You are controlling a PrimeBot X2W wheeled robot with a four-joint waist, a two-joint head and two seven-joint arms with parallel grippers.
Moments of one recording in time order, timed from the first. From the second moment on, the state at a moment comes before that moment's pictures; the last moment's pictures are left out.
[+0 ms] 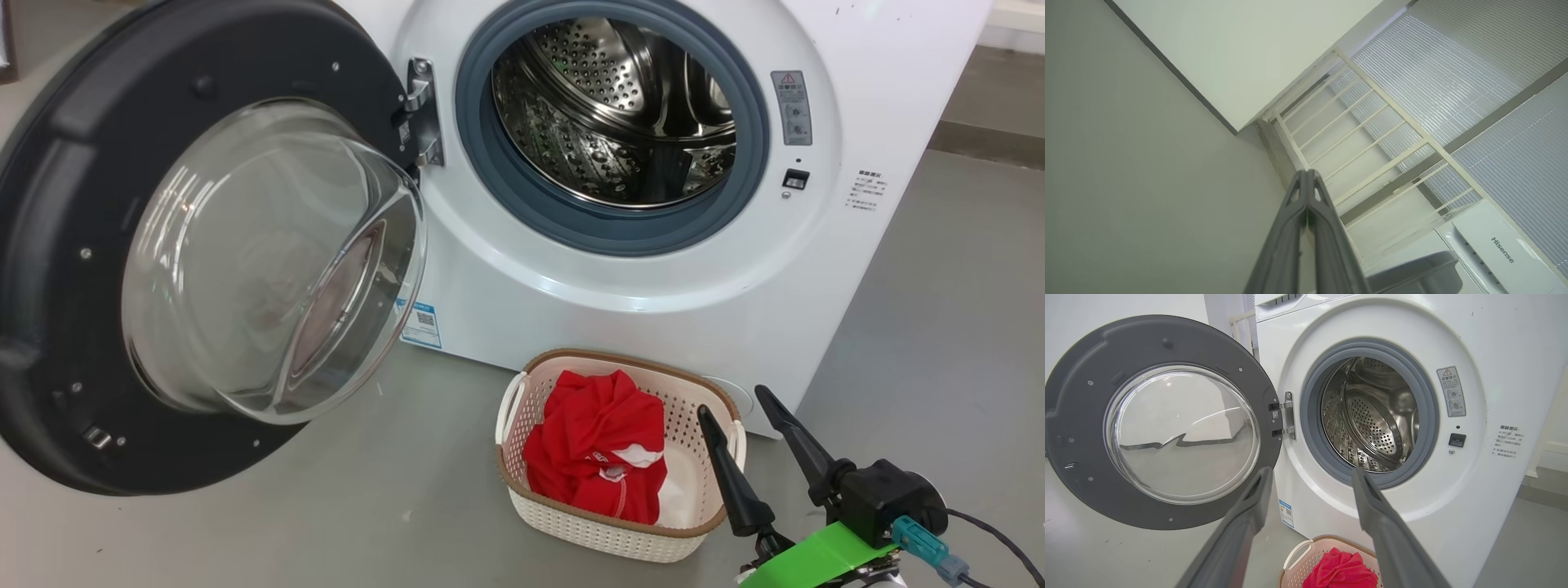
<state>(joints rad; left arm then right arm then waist) -0.80 0.30 0.51 0.81 -0.78 0.02 -0.06 -0.02 -0.04 0.16 0.18 0.25 0.13 -0.26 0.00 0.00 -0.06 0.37</state>
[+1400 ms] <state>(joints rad) -0.86 0.35 0.59 1.12 -1.02 -0.09 0.45 -0.03 -0.04 0.16 0.18 0.25 0.13 -0.26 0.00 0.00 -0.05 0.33</state>
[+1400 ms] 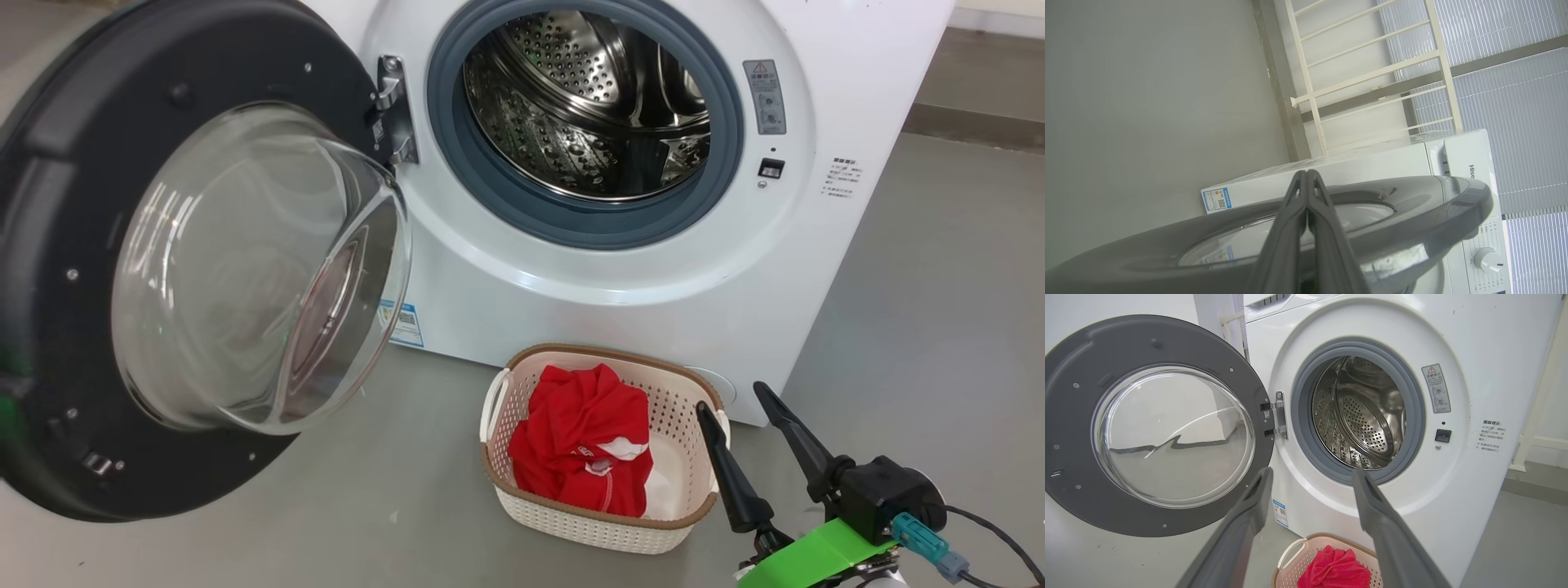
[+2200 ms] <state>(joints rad) -0.60 0.08 0.67 0.58 -1.21 -0.03 0.68 -0.02 -0.04 0.14 0.16 0.31 0.13 -0.26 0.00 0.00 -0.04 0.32</state>
